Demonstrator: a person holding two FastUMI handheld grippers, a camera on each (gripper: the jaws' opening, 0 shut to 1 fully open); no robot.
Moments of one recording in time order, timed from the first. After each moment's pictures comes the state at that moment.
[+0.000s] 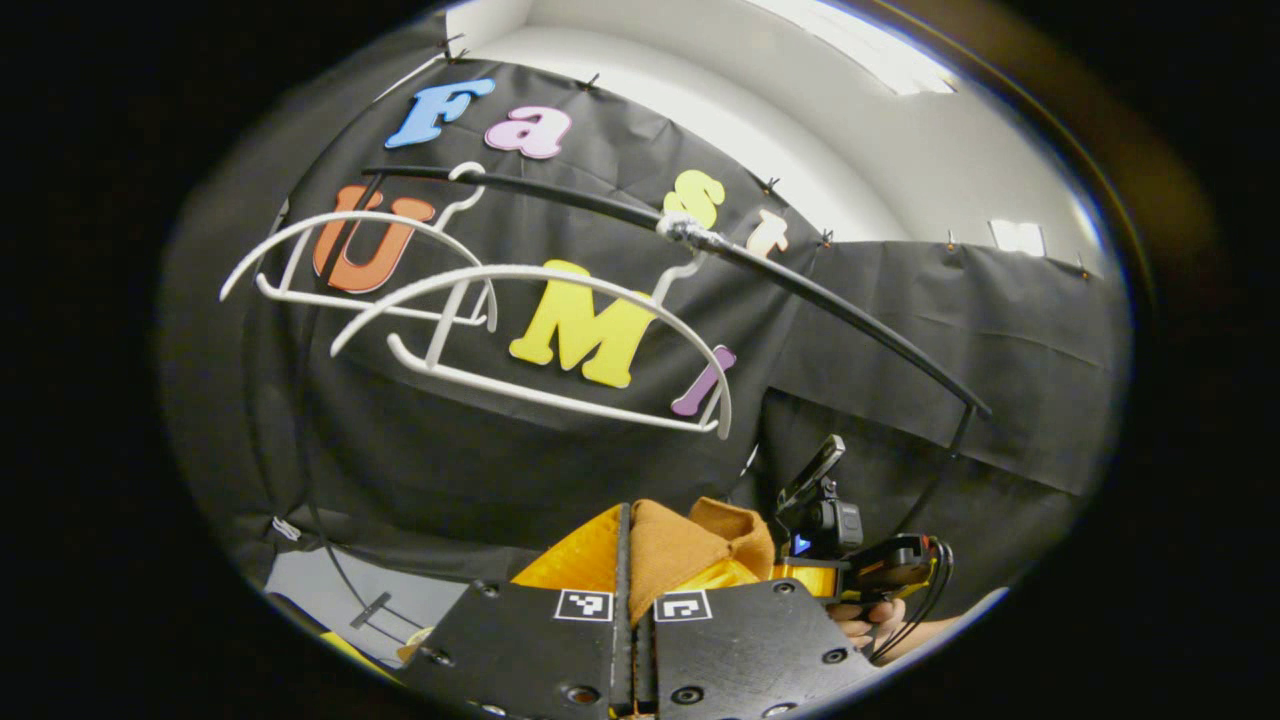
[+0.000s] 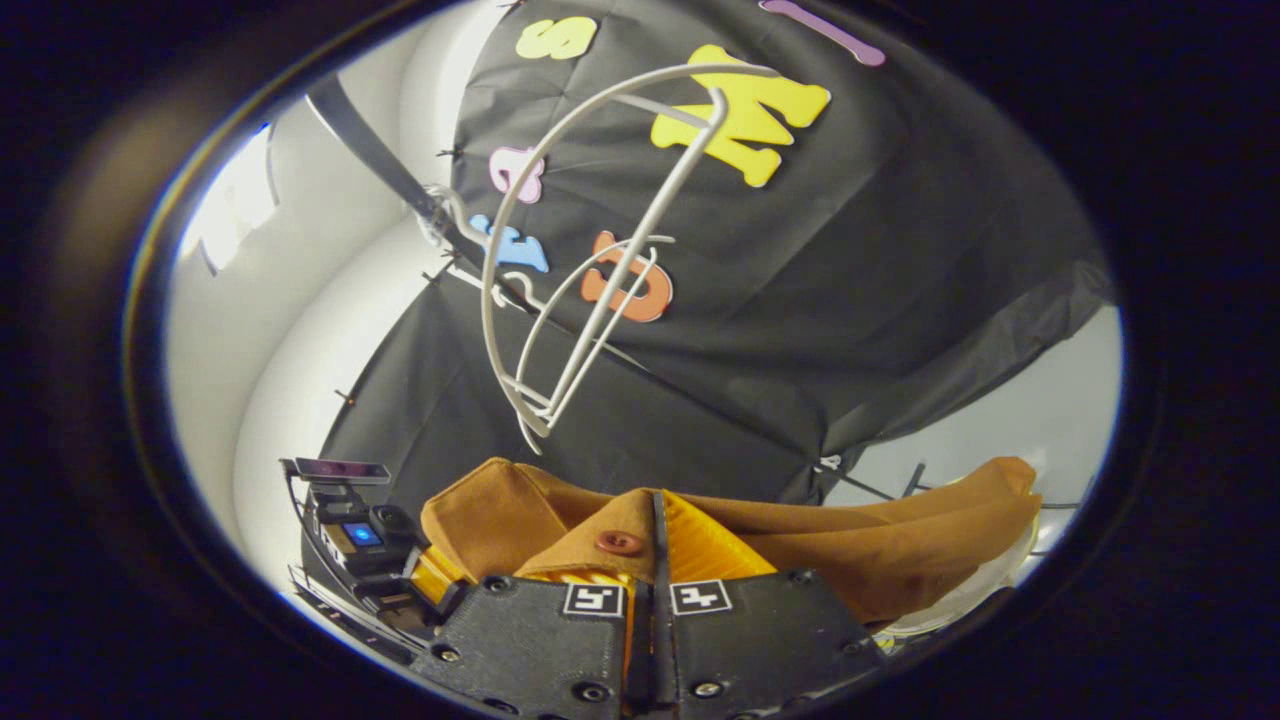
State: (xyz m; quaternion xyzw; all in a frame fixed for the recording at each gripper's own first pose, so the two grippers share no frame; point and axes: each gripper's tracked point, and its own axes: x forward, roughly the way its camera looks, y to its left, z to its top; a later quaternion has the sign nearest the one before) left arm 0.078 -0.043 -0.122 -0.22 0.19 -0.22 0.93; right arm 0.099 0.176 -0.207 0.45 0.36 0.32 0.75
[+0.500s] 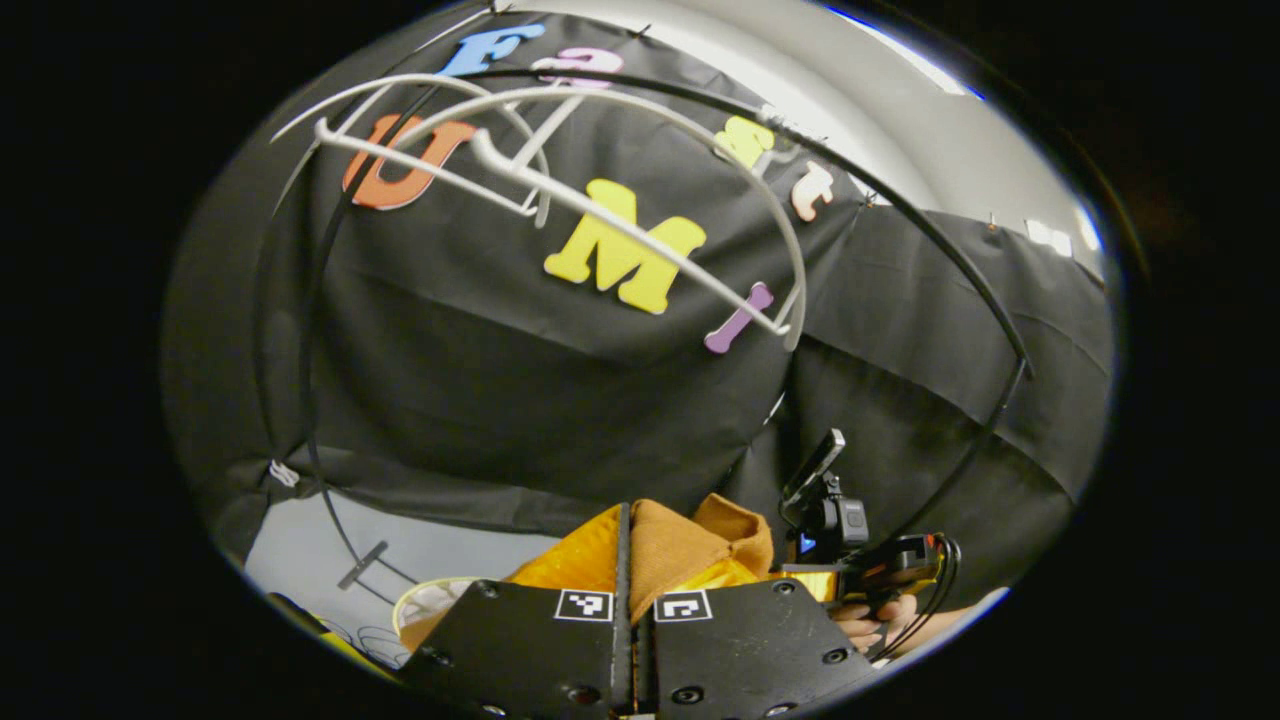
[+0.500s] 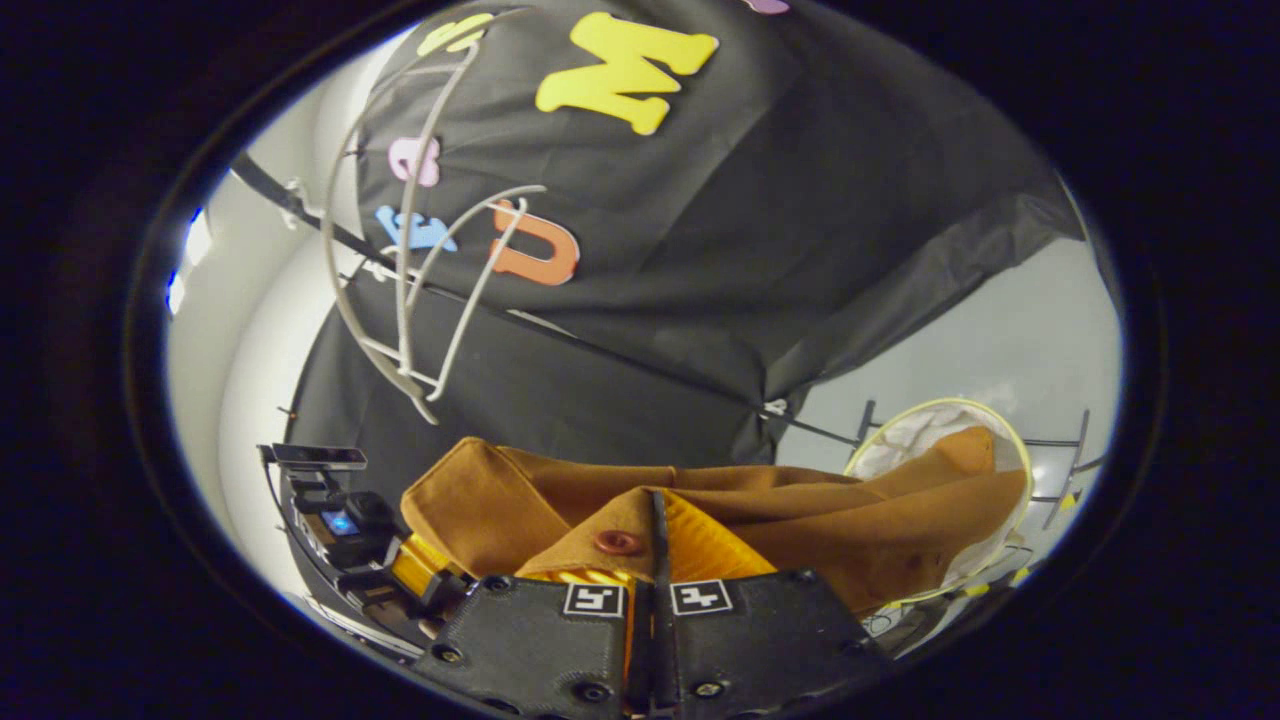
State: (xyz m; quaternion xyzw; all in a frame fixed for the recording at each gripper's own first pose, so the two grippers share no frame) left arm 0.064 -0.040 -0.239 -0.24 0.29 -0.20 0.90; right arm 0.081 0.173 -0.337 0.44 0.47 0.24 0.73
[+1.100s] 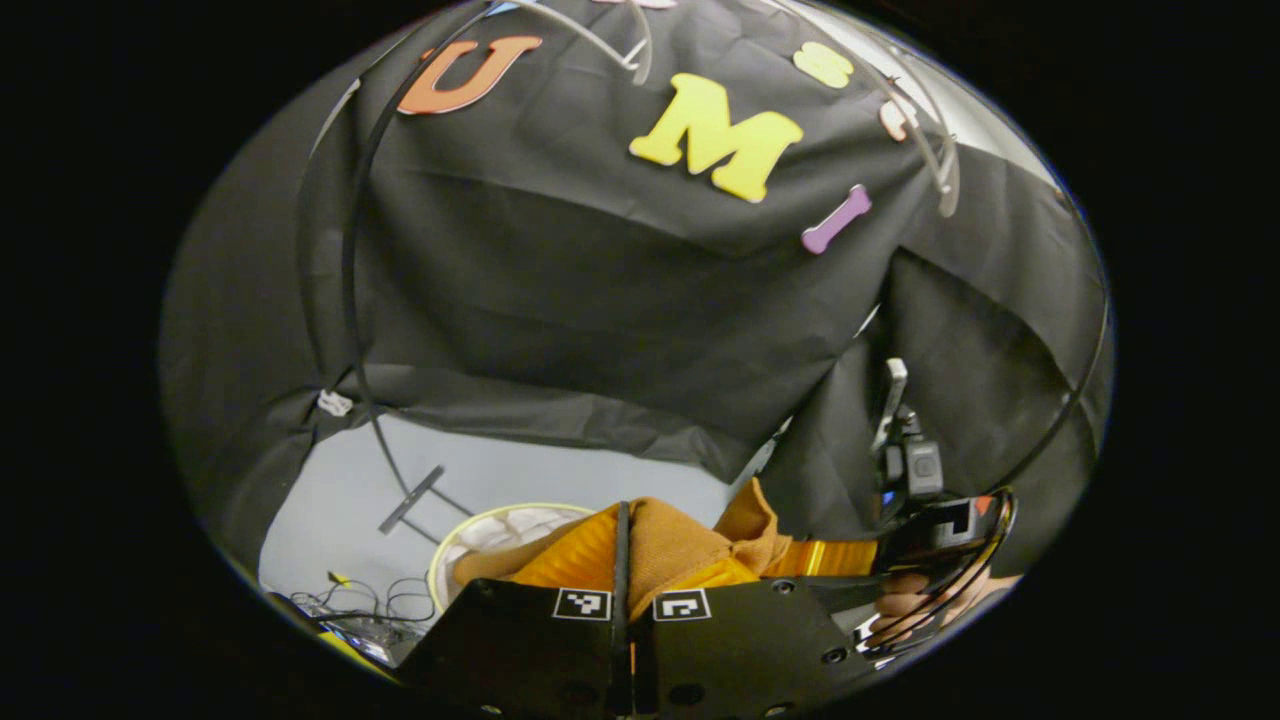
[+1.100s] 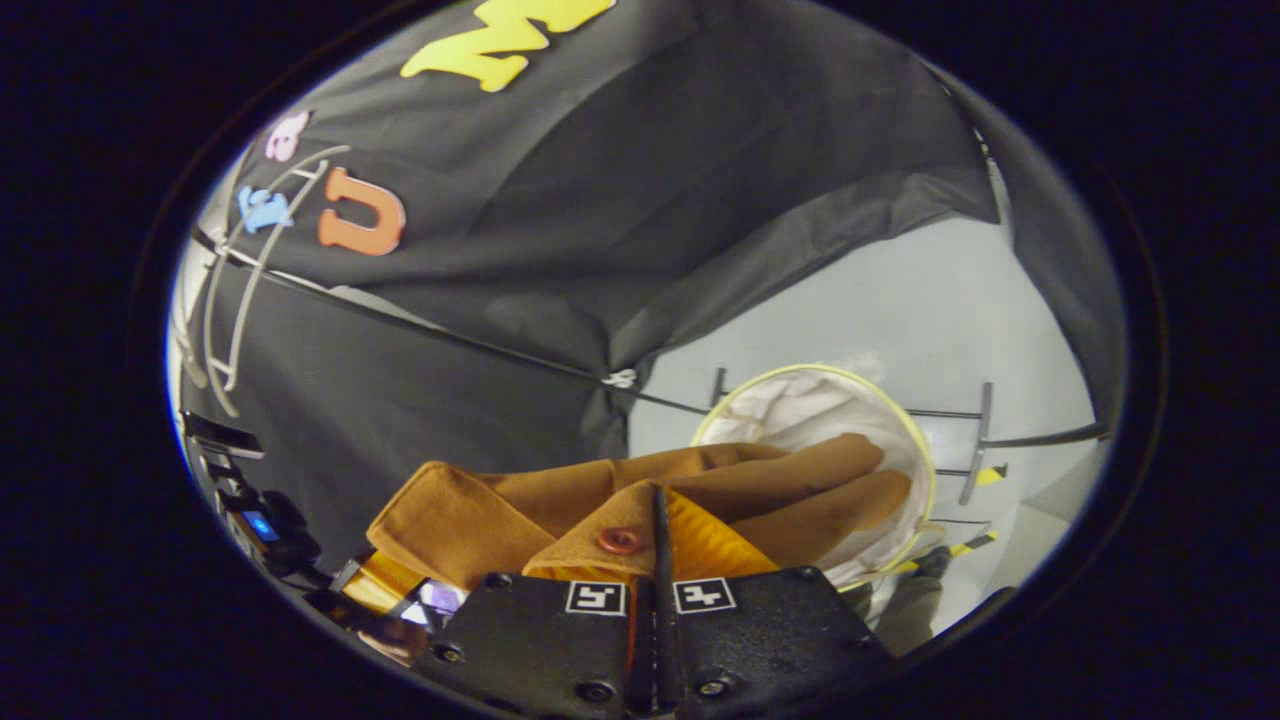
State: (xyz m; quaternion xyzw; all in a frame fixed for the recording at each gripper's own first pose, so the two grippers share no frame) left arm 0.049 -0.018 -0.365 -0.17 0.46 -0.11 0.87; right arm 0.090 0.135 -0.497 0.32 0.59 0.06 0.74
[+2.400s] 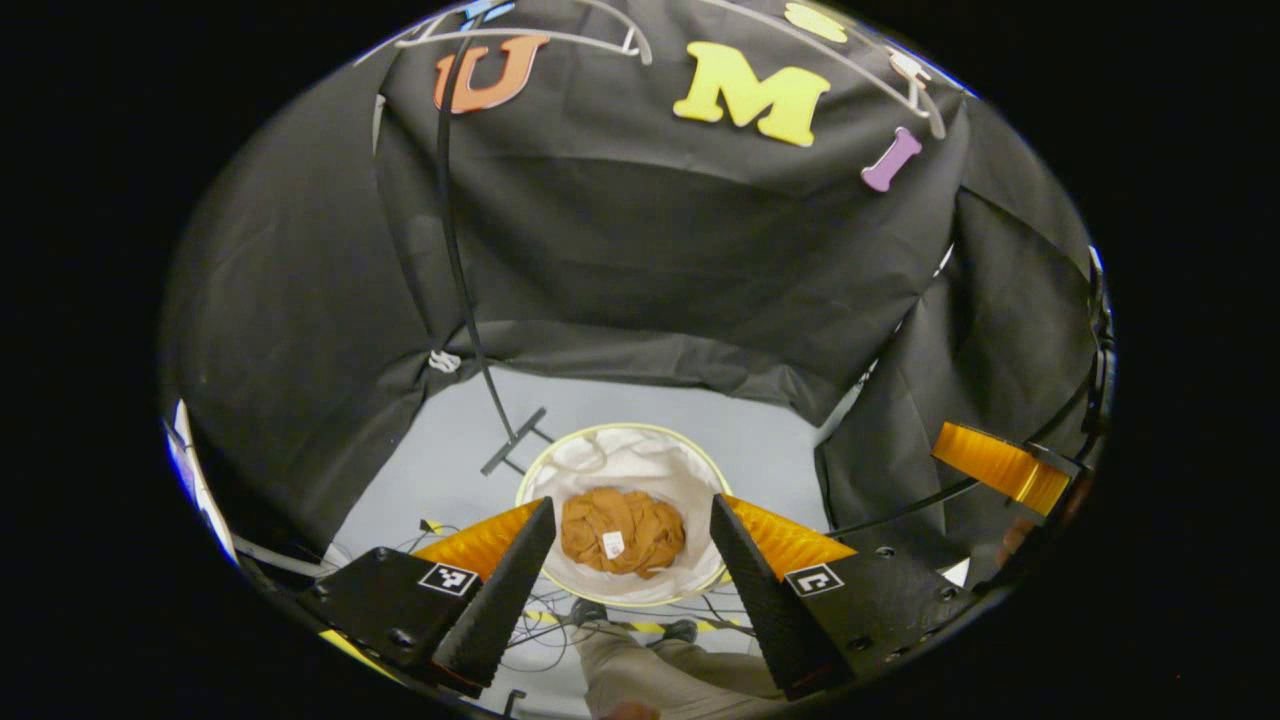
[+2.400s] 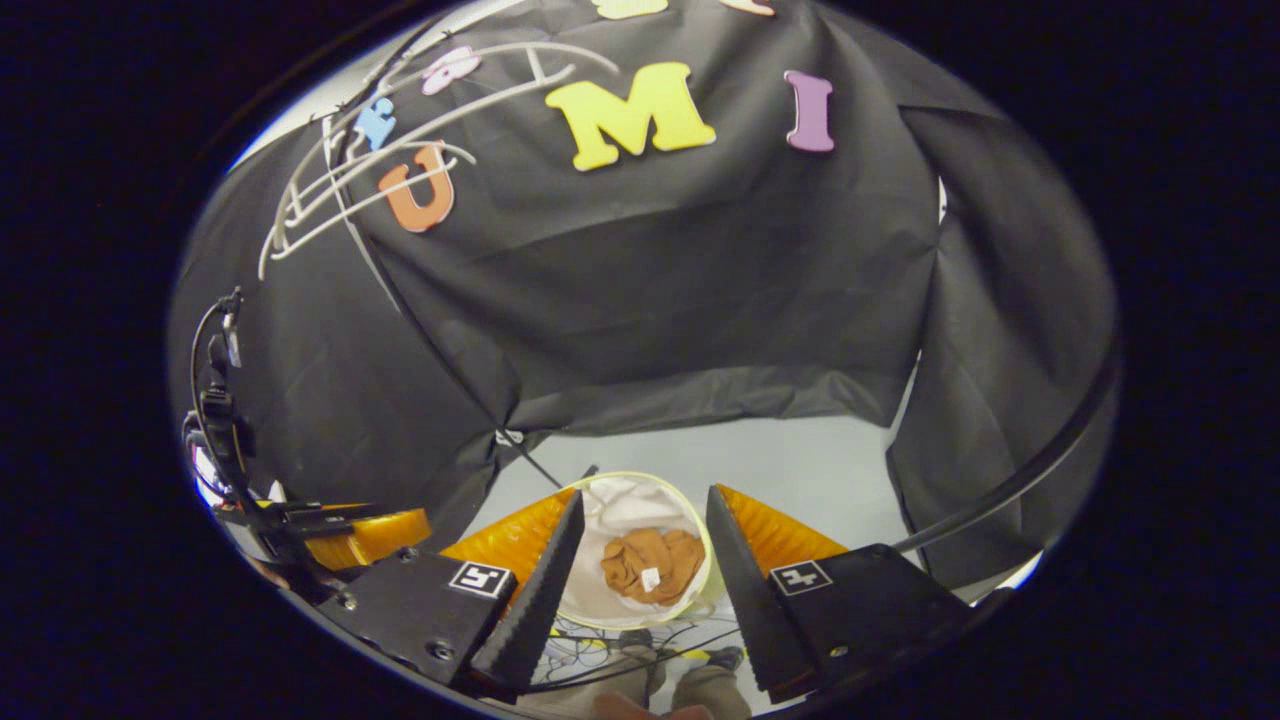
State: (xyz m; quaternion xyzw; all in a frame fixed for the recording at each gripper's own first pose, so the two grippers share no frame) left arm -0.031 -0.009 -0.275 -0.09 0.49 -0.01 0.87; right arm 0.049 0.019 -0.329 0.09 0.42 0.04 0.90
